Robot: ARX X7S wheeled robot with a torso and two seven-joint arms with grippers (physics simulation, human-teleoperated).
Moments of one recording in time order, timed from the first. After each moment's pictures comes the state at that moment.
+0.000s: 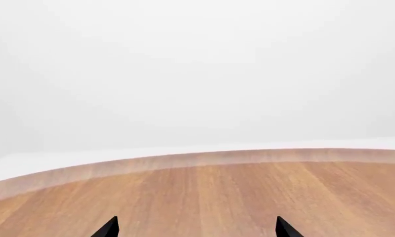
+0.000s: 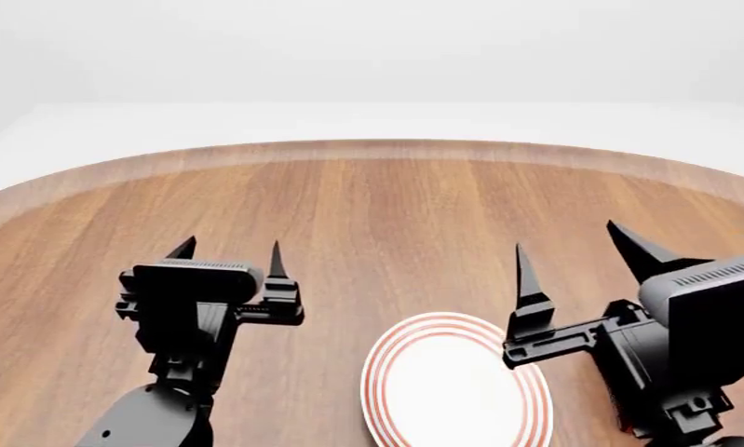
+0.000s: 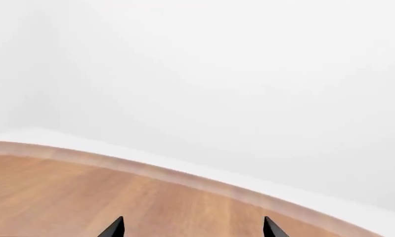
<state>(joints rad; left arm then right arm) -0.28 -0.33 0.24 0.43 -0.40 -0.52 -0.34 0.17 0.57 0.06 -0.90 0.61 0.82 0.23</state>
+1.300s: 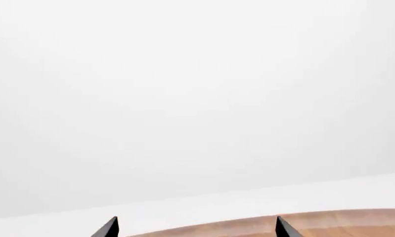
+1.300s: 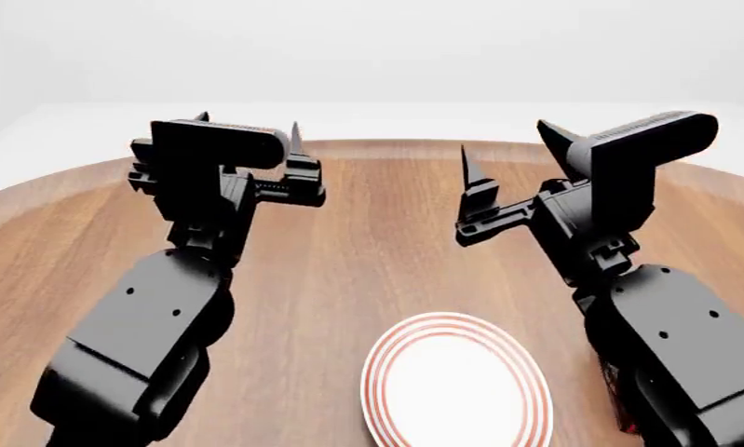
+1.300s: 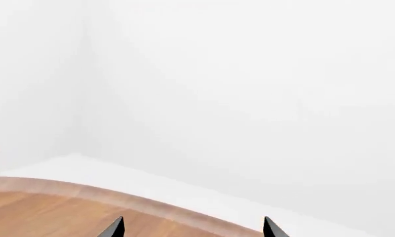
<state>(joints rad) -0.73 -0.27 0.32 0.24 -0.37 -0.60 -0.31 0.65 0.44 -0.19 -0.37 0.51 0.64 0.02</state>
